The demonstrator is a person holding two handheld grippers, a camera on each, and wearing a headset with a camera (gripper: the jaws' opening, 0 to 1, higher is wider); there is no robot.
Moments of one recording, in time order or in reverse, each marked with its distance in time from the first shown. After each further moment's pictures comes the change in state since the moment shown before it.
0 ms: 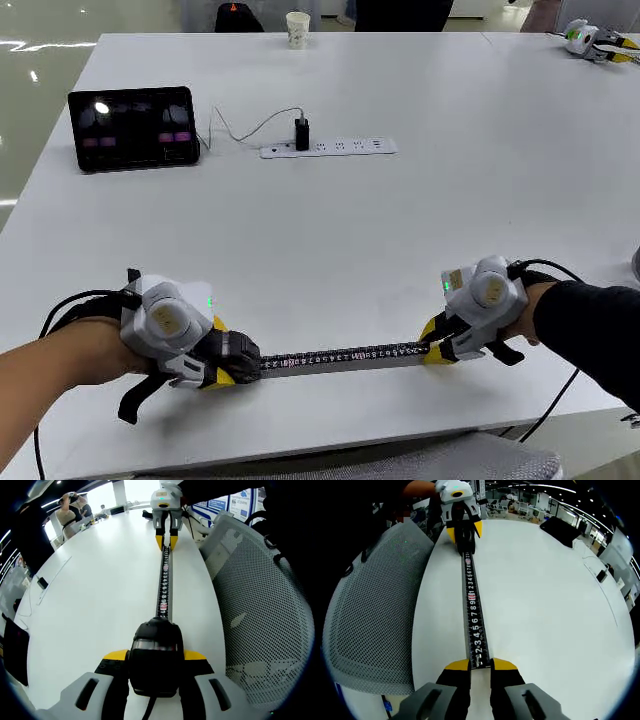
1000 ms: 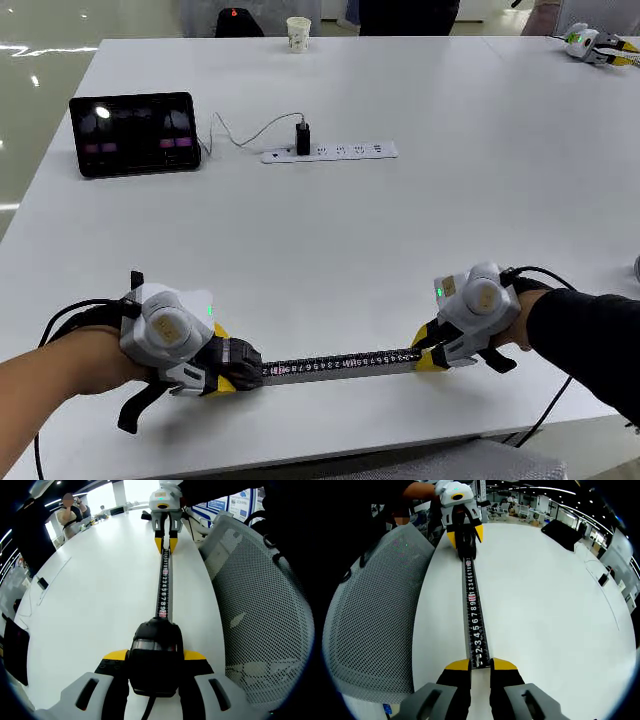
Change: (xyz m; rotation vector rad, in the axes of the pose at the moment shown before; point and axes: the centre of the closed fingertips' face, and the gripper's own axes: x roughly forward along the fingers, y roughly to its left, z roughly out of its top) left arm -0.002 0.000 -0.001 -0.003 -0.008 0.002; right arm 0.006 0.001 0.012 0.004 -0.044 0.005
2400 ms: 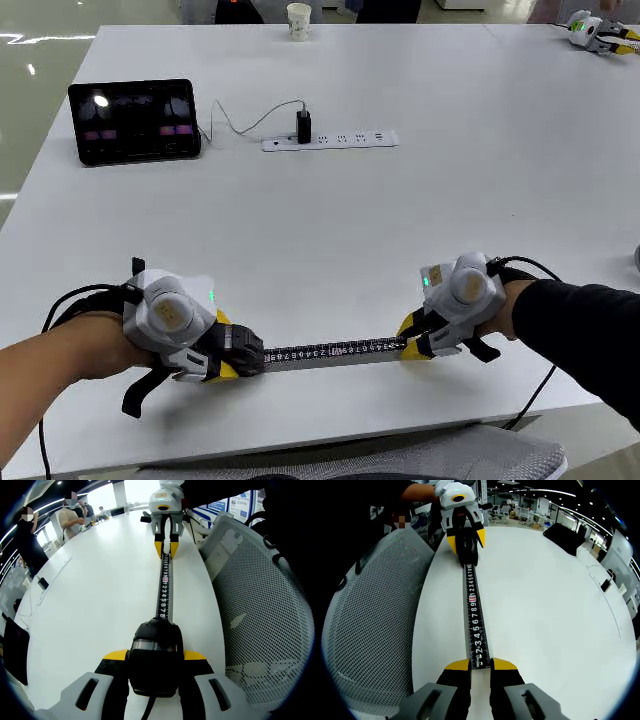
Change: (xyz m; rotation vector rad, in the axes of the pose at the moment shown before) left arm 0.000 0.000 0.000 -0.003 -0.007 0.002; right arm 0.012 0.004 0.019 -0.006 -0.027 0.000
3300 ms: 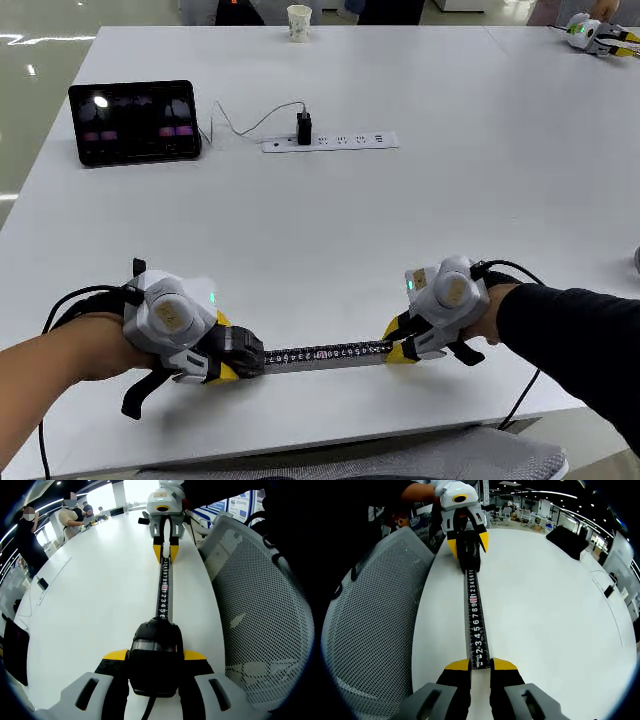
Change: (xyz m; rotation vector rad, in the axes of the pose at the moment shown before) left arm 0.000 -0.001 0.000 0.004 0.001 -0.003; right arm 0.011 0.004 0.017 -0.012 -0.015 0.004
